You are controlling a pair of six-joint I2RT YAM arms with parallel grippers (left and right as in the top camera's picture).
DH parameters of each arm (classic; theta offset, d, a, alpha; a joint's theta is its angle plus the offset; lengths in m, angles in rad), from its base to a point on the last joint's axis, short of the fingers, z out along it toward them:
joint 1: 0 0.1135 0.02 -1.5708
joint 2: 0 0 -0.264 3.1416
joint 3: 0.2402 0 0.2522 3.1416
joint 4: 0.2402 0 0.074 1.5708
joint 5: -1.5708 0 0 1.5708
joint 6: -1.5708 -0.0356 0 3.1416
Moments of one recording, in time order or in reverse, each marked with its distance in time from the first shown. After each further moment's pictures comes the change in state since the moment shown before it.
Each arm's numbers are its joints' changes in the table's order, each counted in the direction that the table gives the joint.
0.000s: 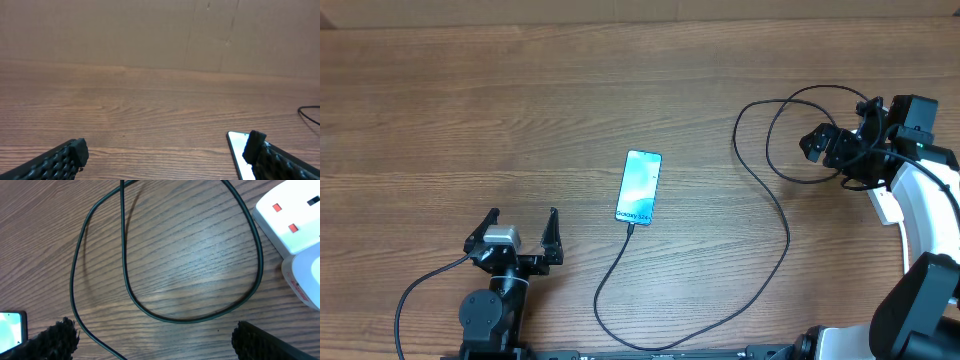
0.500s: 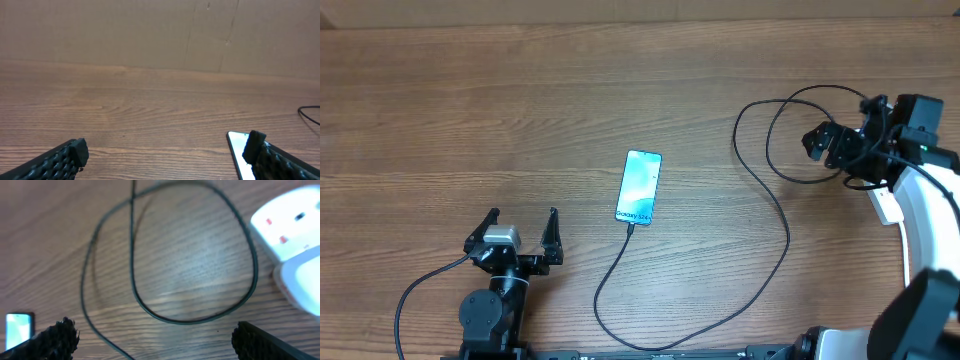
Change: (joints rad) left arm 0.000 0.000 0.000 0.000 0.000 0.000; right arm 0.000 -0.069 0.000 0.001 0.000 0.000
